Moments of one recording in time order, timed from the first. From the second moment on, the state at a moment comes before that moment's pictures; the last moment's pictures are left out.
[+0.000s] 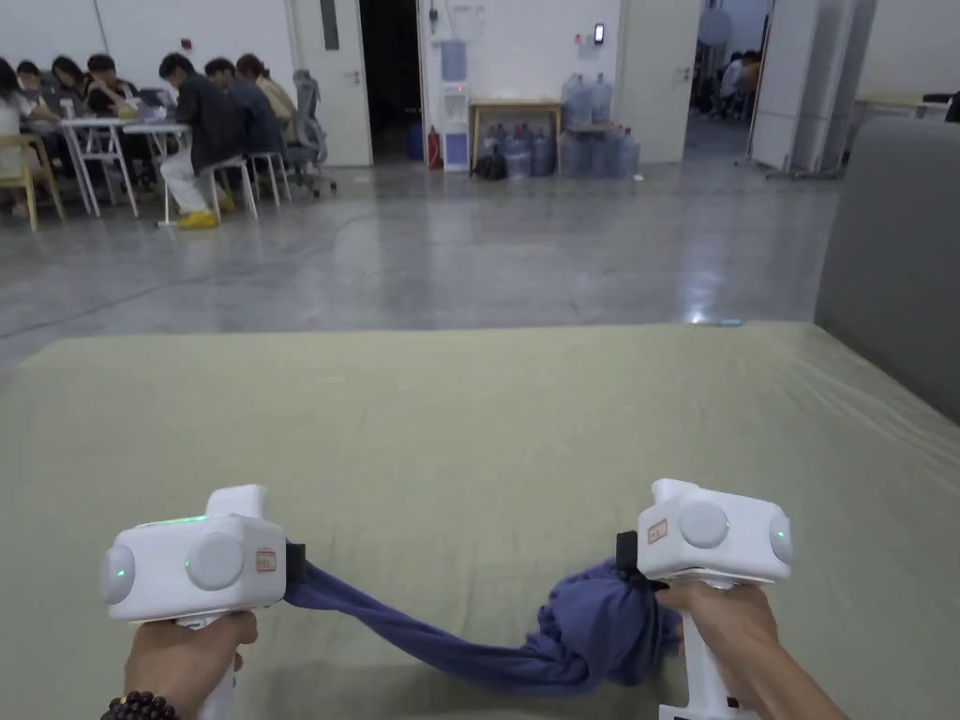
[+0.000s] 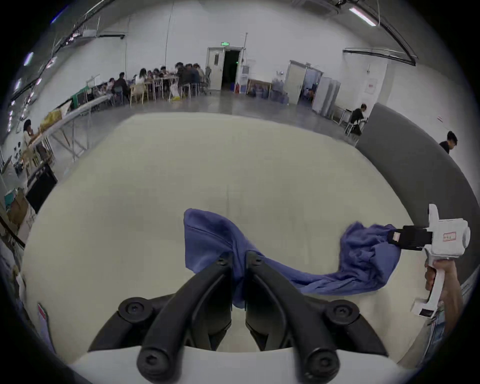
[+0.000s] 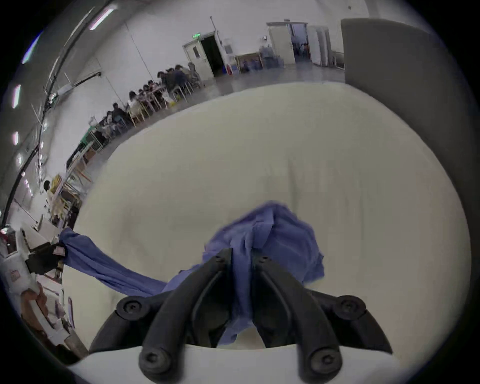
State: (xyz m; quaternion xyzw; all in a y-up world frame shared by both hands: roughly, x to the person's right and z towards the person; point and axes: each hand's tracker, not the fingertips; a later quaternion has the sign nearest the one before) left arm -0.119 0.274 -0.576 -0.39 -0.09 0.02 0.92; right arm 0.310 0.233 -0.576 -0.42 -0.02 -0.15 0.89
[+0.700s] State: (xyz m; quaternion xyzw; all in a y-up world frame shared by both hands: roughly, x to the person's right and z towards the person) left arm -0.187 0.187 -0.341 -0.41 -0.08 0.06 0.91; right arm 0.302 0.214 -0.273 -0.37 -0.07 -0.16 0.91
